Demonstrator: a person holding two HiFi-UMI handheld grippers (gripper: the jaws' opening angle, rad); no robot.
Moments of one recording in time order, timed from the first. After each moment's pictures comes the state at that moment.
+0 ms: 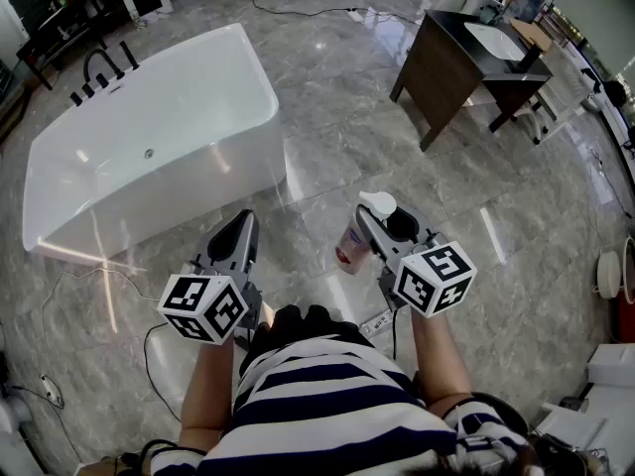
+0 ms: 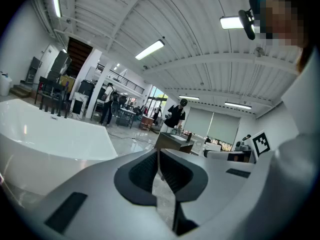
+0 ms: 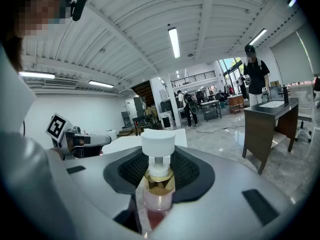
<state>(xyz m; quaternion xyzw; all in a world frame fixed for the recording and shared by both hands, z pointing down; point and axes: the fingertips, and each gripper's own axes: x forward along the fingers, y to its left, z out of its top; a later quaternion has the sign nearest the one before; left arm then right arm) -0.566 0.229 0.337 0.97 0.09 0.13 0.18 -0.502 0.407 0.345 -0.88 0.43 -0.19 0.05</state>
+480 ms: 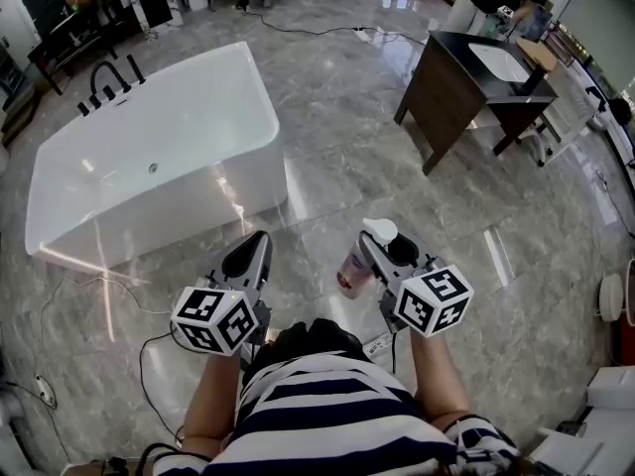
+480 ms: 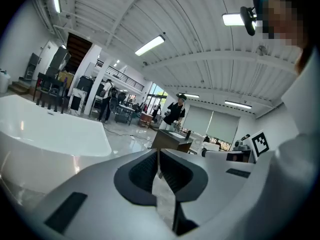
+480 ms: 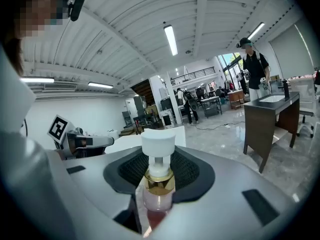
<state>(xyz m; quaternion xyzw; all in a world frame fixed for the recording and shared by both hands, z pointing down) -0.537 0.263 0.355 0.97 0.10 0.14 0.18 -0.479 0.431 0.363 -0.87 0.44 -0.21 0.06</state>
